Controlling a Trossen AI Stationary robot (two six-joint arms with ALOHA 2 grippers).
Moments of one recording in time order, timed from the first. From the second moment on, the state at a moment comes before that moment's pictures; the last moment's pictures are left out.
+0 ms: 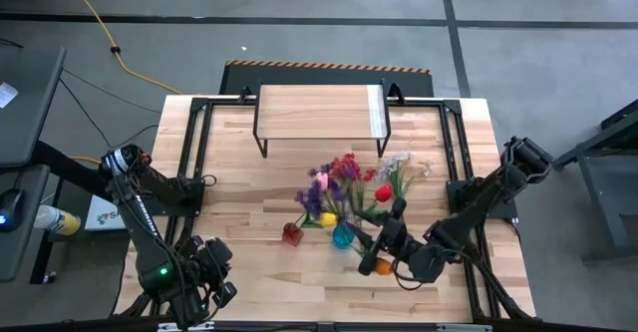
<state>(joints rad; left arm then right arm) -1.07 1.60 1.35 -1.24 -0.41 -1.80 0.72 1.56 1.05 0.28 1.25 0.32</state>
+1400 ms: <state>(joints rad) -0.87 1.60 1.35 -1.04 -0.68 -1.47 0.85 1.50 1.05 0.87 1.15 -0.45</state>
